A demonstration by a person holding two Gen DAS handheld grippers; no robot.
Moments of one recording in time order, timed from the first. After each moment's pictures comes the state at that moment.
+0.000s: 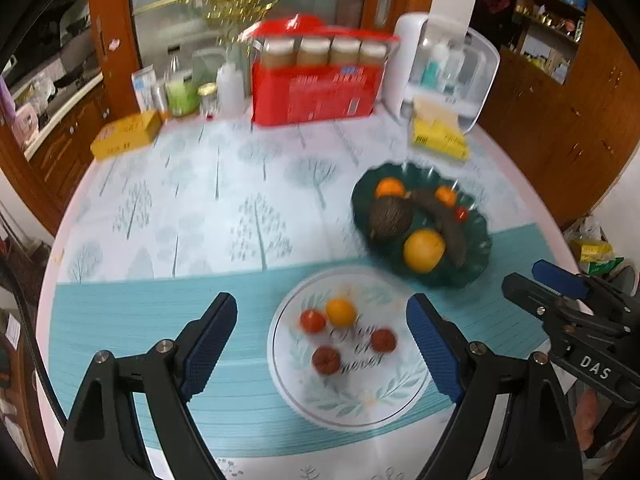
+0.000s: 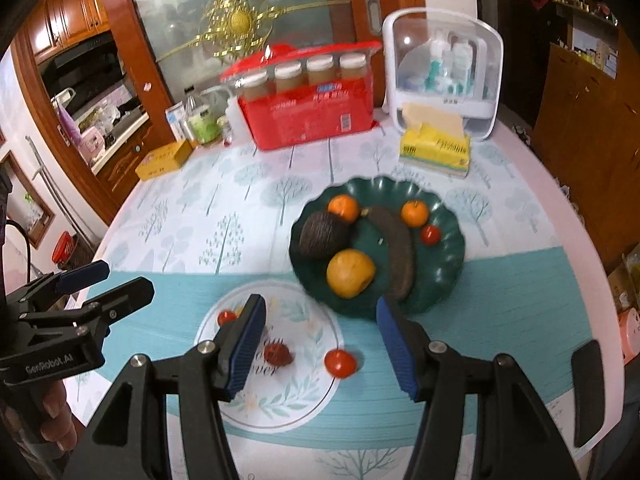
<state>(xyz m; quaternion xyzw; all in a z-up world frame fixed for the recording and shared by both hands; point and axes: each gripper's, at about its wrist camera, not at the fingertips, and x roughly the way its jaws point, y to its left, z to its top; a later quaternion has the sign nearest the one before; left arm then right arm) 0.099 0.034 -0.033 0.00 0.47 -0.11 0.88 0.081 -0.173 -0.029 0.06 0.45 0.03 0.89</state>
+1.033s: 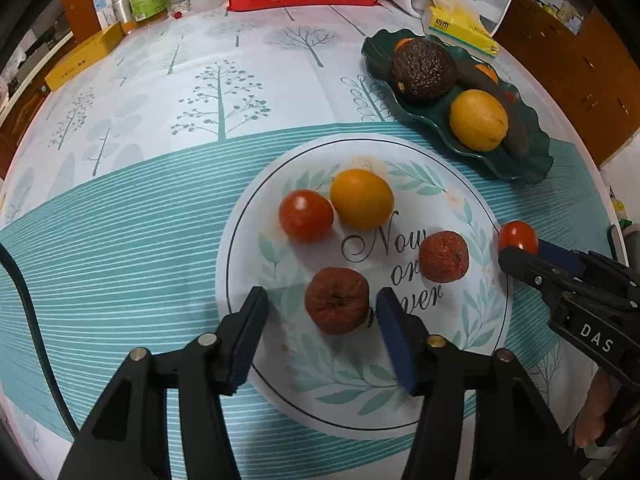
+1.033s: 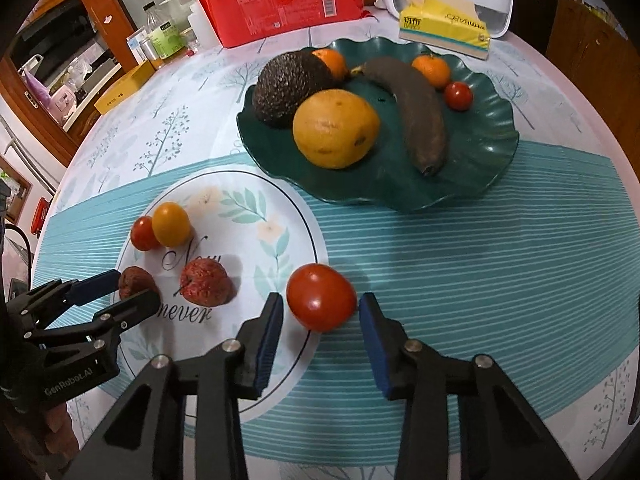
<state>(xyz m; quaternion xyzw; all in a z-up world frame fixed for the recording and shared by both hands) 0.114 0.013 -0.183 0.02 0.56 -0.12 0.82 0.098 -0.173 -0.174 0.06 0.54 0.02 0.84</state>
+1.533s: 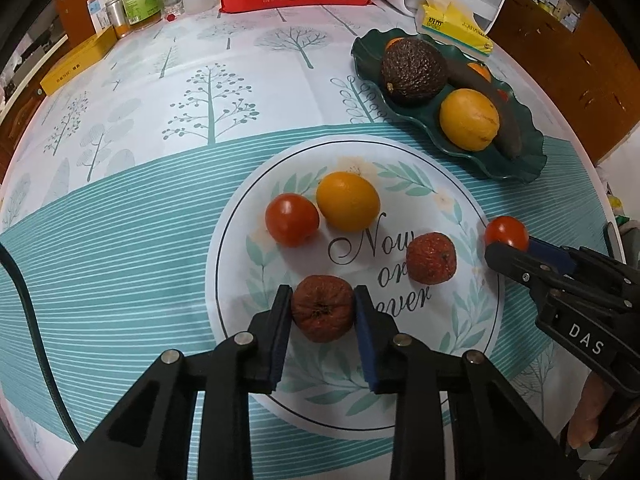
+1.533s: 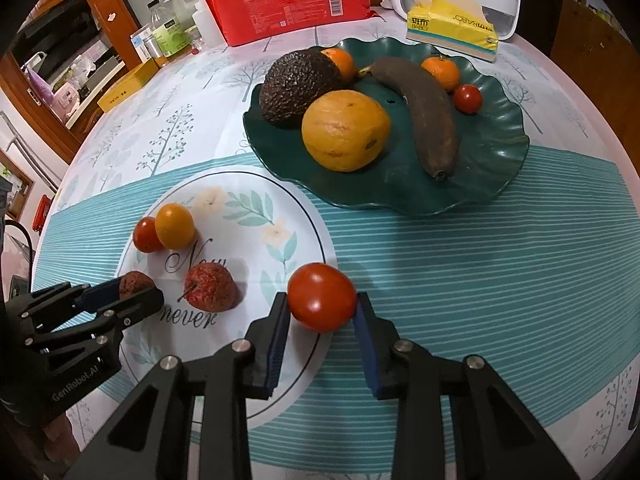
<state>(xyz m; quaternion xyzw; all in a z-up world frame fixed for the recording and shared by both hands) 0.113 0.007 -0.178 0.01 0.56 -0.13 0.82 0.102 -0.169 -0.174 0.06 0.54 0.03 0.84</state>
